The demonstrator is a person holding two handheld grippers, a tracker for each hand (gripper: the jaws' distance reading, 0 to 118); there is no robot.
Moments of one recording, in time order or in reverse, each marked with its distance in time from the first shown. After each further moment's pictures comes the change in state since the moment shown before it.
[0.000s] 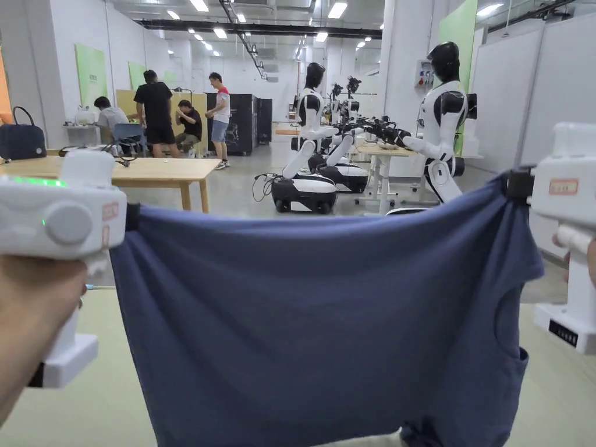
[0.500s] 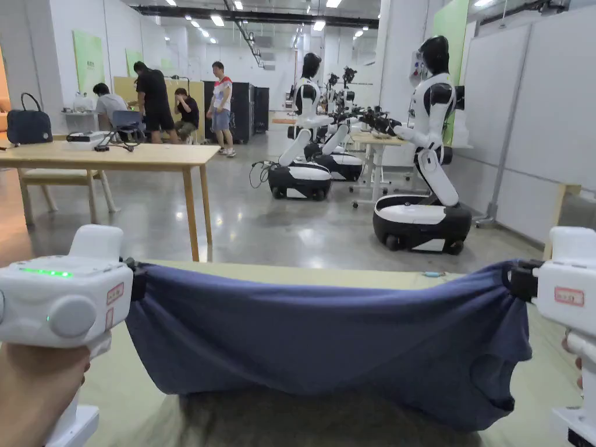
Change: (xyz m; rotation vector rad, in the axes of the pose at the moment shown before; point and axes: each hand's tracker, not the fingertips) left arm 0.018 -0.119 0.176 -0.058 -0.064 -0.032; right arm 0.017 -0.138 0.185 -0.187 0.024 0.026
